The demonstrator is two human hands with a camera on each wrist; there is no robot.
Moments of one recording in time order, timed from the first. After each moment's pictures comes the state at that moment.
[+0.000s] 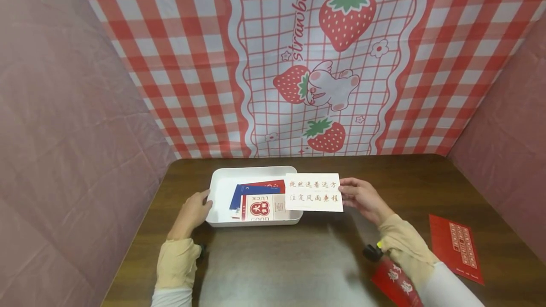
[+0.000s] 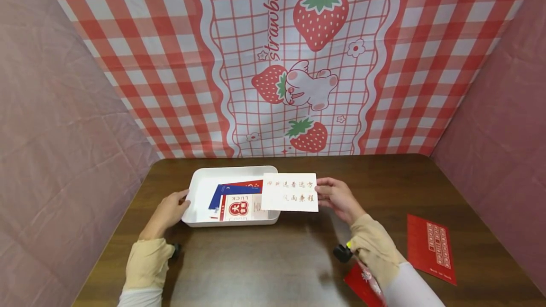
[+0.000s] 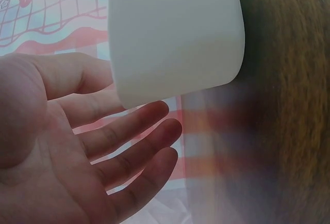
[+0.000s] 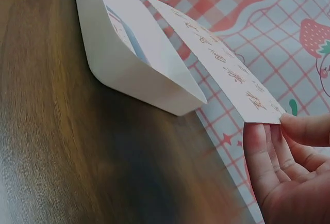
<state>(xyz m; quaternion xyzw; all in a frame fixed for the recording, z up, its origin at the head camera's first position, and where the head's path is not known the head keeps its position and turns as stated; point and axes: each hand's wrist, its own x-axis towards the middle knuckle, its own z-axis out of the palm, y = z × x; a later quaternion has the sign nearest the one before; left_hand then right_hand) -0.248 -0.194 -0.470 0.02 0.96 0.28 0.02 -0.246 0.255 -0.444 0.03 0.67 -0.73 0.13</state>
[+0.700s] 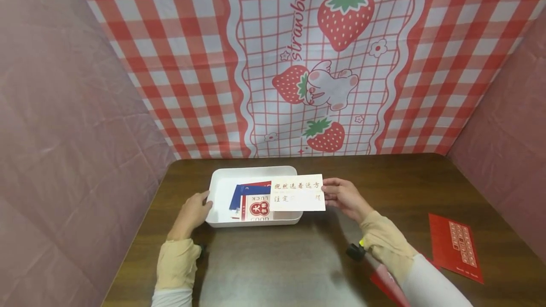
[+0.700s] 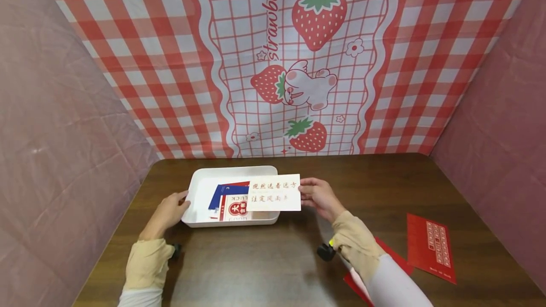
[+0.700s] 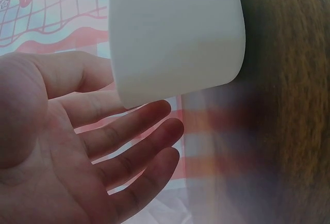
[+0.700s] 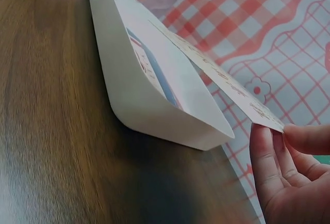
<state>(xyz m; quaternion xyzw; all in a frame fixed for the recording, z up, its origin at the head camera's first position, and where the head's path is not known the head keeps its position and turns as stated) -0.247 -0.195 -0.471 0.03 0.96 0.28 0.02 -0.254 0.215 -0.449 0.05 0.68 -0.72 0.13</state>
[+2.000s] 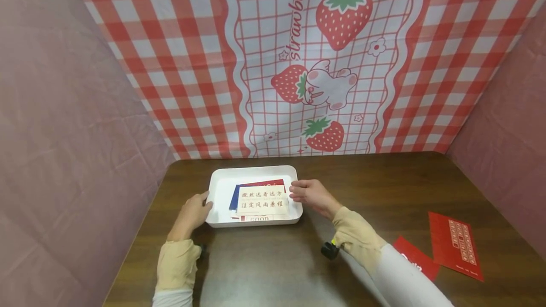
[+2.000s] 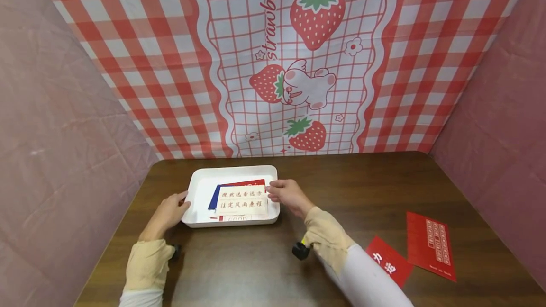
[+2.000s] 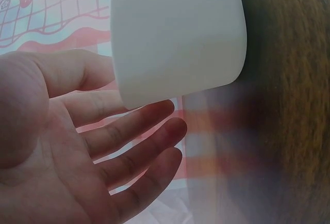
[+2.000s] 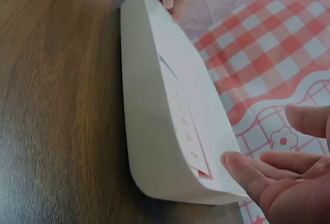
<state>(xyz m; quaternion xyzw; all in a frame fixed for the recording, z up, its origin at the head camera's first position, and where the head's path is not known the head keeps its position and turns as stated) -0.247 -0.193 -0.468 0.02 0.96 0.28 0.03 -0.263 0.146 -0.449 -0.01 0.74 -0.65 0.16</state>
